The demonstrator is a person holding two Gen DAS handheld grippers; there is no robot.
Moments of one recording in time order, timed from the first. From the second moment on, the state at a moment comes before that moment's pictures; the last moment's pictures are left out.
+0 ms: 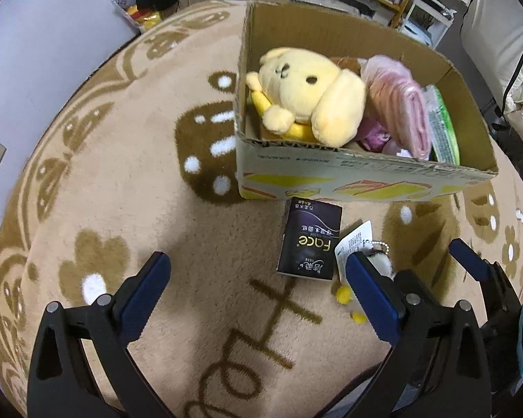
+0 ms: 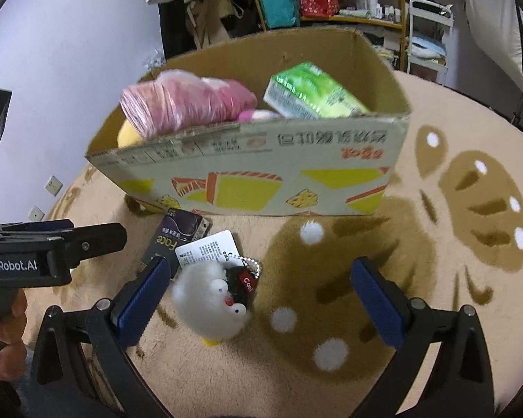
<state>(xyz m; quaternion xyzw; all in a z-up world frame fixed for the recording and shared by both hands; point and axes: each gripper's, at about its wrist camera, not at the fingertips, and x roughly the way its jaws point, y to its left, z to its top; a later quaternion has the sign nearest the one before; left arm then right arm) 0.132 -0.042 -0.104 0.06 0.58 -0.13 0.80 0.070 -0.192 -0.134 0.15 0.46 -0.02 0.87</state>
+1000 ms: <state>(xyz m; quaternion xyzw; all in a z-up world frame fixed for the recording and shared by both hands) 0.155 -0.045 -0.163 0.06 0.64 -0.13 0.76 0.096 -0.157 -0.179 0.10 0.53 0.03 0.84</state>
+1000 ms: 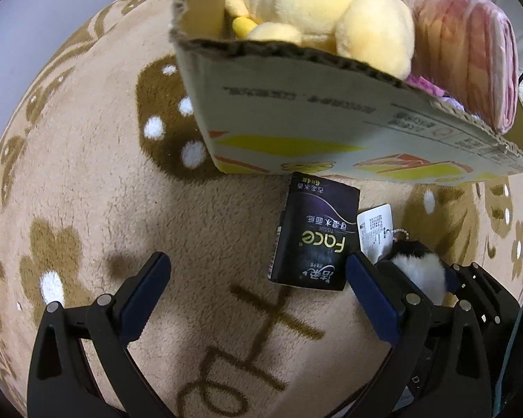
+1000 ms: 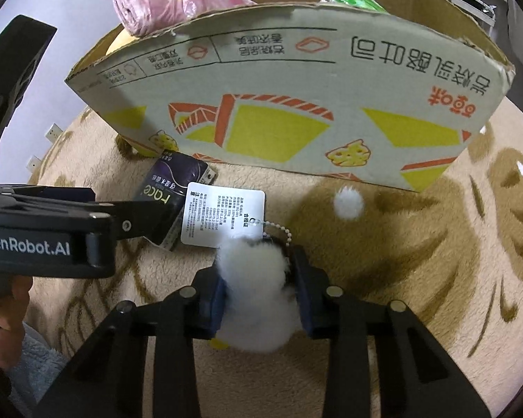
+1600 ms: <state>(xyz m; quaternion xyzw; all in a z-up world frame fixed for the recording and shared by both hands) 0.146 -0.072 -0.174 0.08 0.64 -0.13 0.75 0.084 -0.173 -0.171 0.11 0.53 0.03 0.84</state>
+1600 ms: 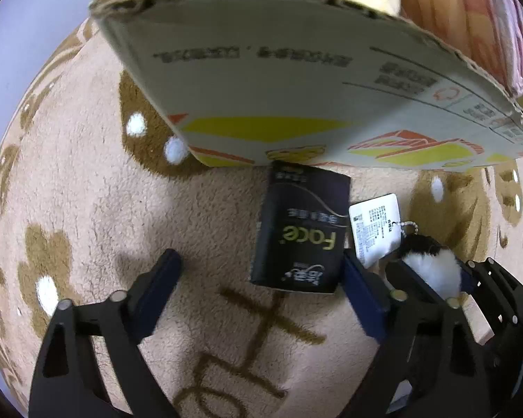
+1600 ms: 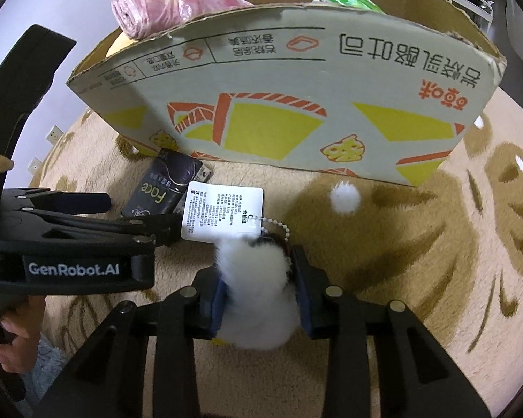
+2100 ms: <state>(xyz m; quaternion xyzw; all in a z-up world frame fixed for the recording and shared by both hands) 0.145 -0.060 -0.160 0.06 0.62 -0.13 0.77 0.075 -0.181 -0.150 0.09 0.49 0.00 0.87</state>
